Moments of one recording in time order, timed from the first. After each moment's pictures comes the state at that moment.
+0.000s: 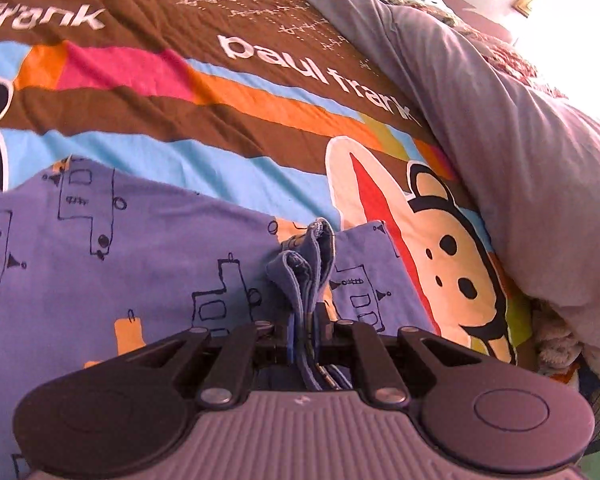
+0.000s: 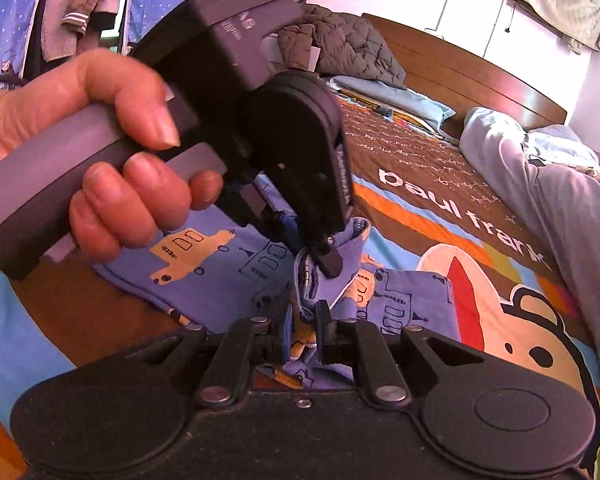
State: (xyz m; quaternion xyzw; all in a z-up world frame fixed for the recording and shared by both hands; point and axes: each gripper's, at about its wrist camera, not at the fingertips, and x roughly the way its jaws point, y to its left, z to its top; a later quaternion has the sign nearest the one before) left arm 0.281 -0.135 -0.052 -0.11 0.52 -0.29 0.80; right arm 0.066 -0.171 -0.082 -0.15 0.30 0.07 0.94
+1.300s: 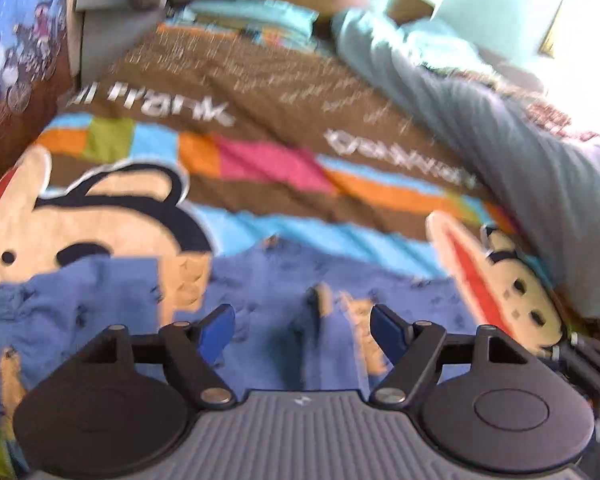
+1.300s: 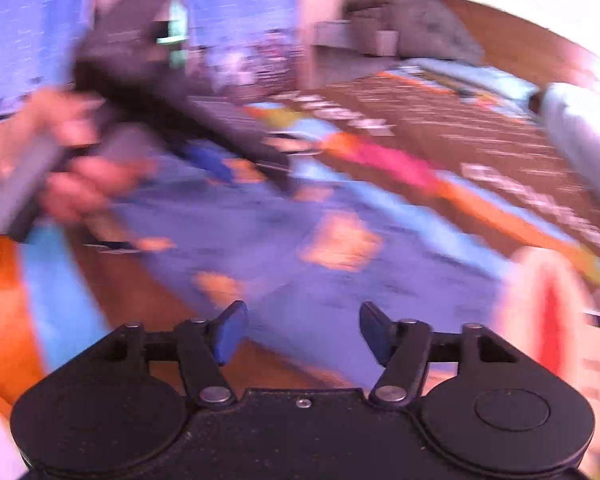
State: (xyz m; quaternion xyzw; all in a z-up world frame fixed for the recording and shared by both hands) left arm 0.252 -0.016 -0.013 -0.08 0.41 -0.20 0.89; right arm 0.086 -0.170 -0.056 -0.10 0.35 0.17 0.92
